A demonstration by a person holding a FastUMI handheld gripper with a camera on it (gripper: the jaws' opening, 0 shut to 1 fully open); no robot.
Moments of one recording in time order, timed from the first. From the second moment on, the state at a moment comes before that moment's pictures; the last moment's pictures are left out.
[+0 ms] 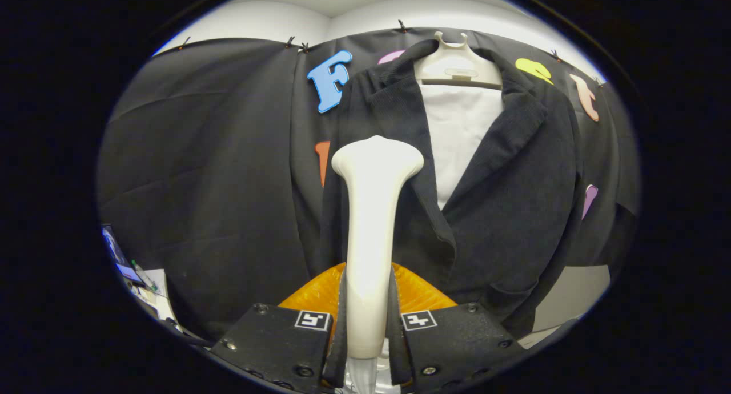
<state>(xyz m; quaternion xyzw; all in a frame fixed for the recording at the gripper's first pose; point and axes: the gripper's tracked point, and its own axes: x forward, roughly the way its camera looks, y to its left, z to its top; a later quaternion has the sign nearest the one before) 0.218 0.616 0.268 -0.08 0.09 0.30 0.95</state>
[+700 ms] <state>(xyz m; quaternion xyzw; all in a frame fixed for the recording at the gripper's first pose) 0.218 0.599 0.222 -0.09 0.13 0.30 0.94</state>
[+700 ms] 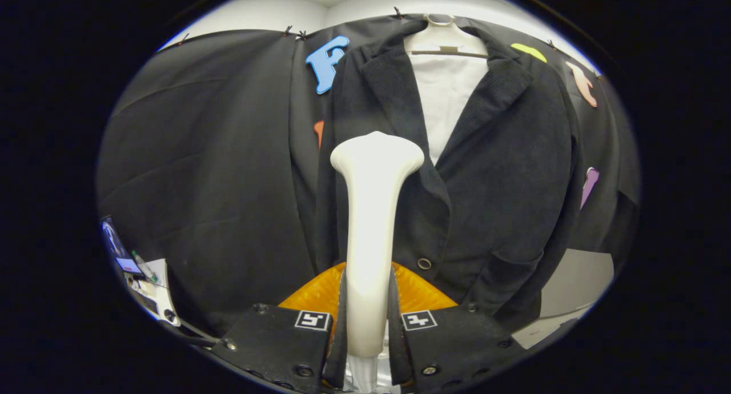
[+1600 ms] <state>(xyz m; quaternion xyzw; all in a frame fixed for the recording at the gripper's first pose) 0.213 0.574 0.131 -0.11 0.20 0.30 0.93</state>
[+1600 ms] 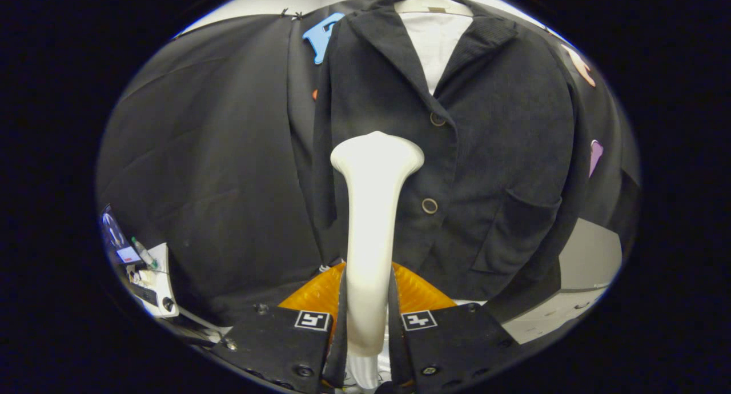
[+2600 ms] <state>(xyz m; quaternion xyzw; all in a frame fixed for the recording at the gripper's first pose) 0.214 0.560 0.046 -0.13 0.26 0.29 0.91</state>
